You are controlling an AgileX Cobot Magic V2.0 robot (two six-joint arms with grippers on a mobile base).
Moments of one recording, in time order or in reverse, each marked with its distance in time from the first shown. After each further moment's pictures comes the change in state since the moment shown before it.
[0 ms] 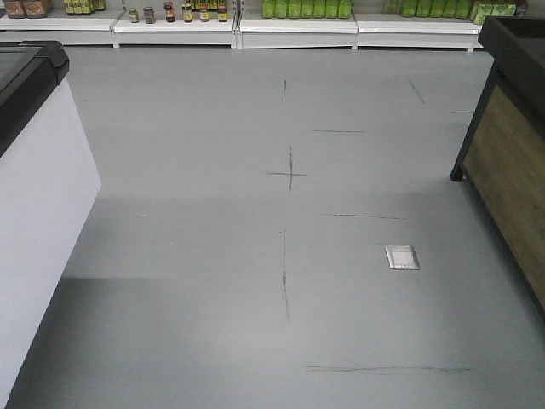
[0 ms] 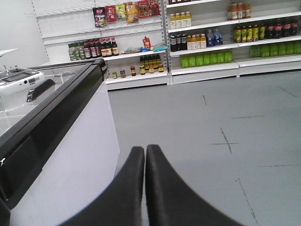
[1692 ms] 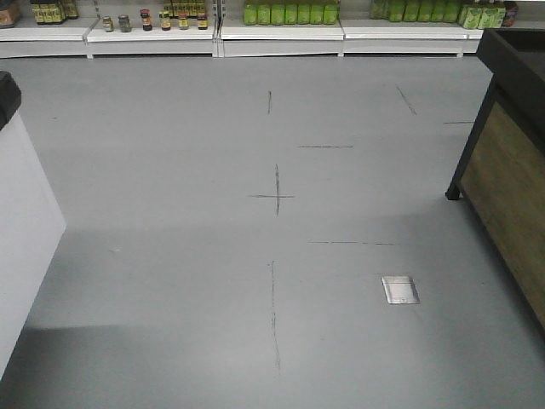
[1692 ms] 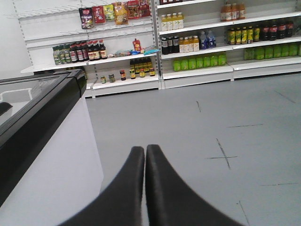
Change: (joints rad) left arm 0.000 0.000 0.000 0.000 0.000 0.000; right arm 0.000 0.000 0.000 0.000 0.000 0.000
